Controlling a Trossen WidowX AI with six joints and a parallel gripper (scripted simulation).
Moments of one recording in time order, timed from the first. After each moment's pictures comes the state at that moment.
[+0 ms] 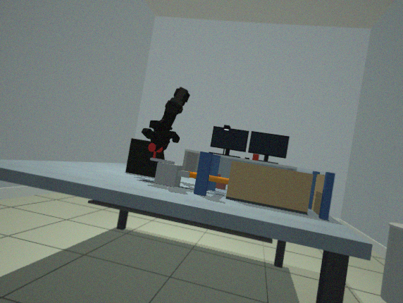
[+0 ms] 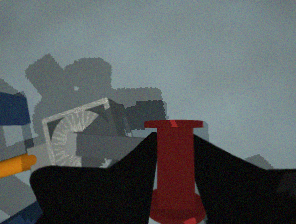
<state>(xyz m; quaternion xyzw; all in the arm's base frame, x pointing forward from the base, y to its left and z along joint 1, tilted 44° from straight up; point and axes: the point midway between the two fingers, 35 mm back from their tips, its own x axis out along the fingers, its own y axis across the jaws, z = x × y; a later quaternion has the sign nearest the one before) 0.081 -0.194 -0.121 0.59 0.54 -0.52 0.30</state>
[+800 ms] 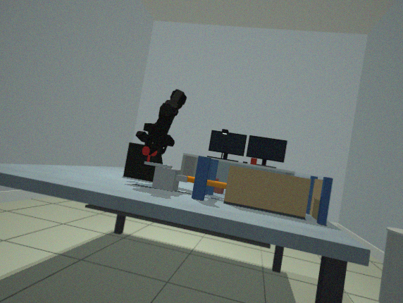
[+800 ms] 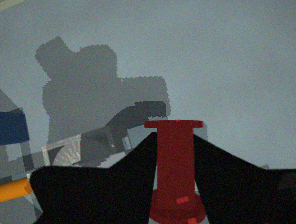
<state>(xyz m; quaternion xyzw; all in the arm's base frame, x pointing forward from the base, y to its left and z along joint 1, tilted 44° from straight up) 0.074 -0.219 -0.143 0.59 0.54 -0.53 0.30</state>
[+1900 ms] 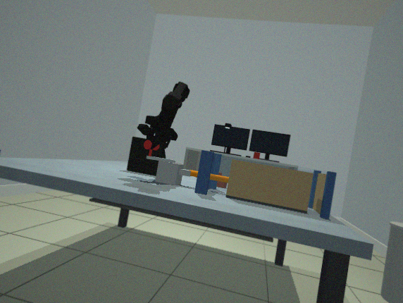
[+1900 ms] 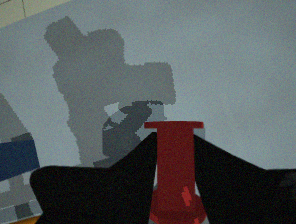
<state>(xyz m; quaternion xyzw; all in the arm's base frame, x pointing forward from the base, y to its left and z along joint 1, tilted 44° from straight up) 0.090 -0.261 -0.180 0.58 0.54 -0.53 0.29</state>
